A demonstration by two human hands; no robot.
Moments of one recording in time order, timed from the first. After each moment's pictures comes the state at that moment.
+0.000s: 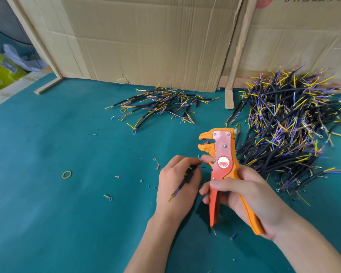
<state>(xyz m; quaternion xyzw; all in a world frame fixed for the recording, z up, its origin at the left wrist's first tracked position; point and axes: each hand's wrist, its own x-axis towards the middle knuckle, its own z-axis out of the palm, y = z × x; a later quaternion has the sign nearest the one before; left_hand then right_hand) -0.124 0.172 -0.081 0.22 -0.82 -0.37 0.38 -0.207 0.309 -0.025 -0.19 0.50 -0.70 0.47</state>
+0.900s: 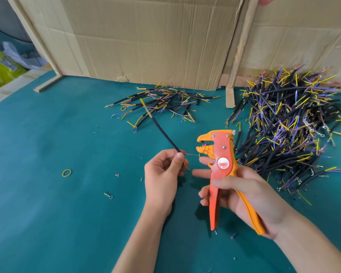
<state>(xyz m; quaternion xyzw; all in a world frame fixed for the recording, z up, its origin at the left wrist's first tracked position) -0.117 0.157 -0.073 0.26 -0.59 -0.66 0.39 -0.209 0.308 -0.028 -0.18 0.48 -0.69 0.51</state>
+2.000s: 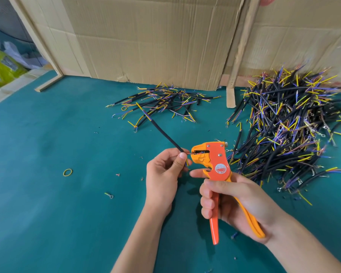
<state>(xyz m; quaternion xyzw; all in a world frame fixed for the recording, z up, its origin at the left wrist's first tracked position) -0.115 0.156 -0.072 0.23 -0.61 -0.66 0.38 -0.201 0.304 -0.034 -0.15 0.41 -0.68 0.60</state>
